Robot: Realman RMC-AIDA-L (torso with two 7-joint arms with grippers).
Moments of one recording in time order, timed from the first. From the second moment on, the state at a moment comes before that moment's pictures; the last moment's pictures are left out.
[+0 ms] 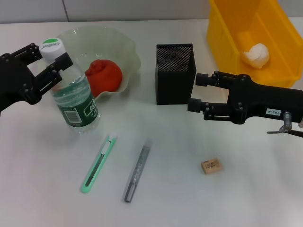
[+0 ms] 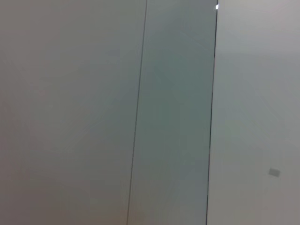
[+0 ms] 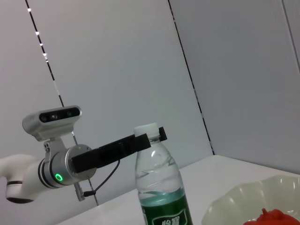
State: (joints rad) left arm -0.28 -2.03 0.87 0.59 1.34 1.65 -1.06; right arm 0.40 2.08 -1.03 -0.73 -1.58 -1.58 1.40
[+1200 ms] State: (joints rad) left arm -0.23 -2.04 0.78 0.59 1.34 1.57 -0.99; right arm 0.41 2.08 -1.03 -0.70 -1.57 -1.59 1.40
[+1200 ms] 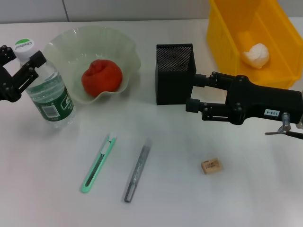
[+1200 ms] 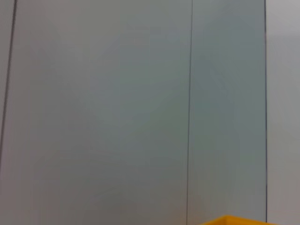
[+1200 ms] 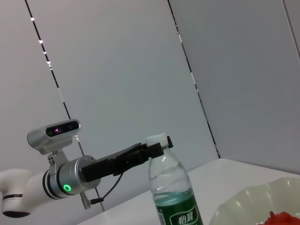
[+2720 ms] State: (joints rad) left arm -0.23 -2.06 0.79 0.54 1.35 1.50 -0.94; right arm 0.41 2.08 -1.03 -0.68 -1.57 -1.59 1.40
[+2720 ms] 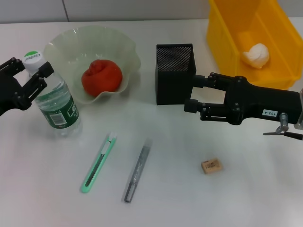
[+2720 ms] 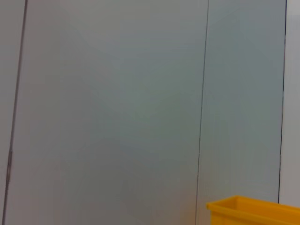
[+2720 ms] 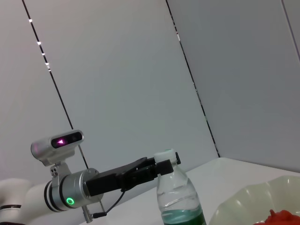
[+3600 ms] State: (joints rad) left arm -0.24 -2.06 0.79 0.55 1.40 1.47 -0.94; right arm 0.42 2.08 -1.03 -0.68 -1.56 -1.59 1.40
